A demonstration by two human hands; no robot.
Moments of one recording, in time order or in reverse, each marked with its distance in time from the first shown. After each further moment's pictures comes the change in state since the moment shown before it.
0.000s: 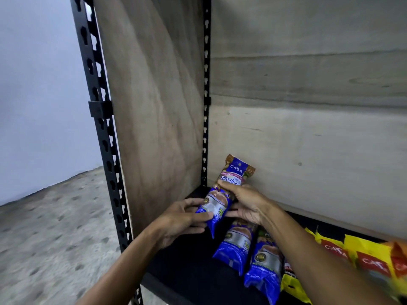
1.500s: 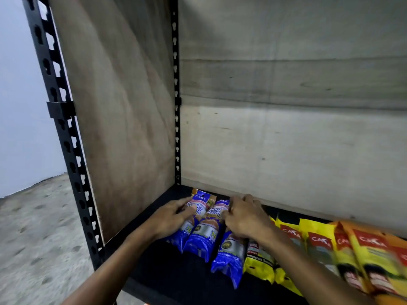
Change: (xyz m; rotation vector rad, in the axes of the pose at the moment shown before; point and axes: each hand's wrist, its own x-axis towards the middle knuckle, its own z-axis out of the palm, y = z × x) left_hand 0.020 -0.010 0.019 0.715 -0.028 0.122; right_hand -0.089 0.009 -0.034 -1.349 0.380 0.001
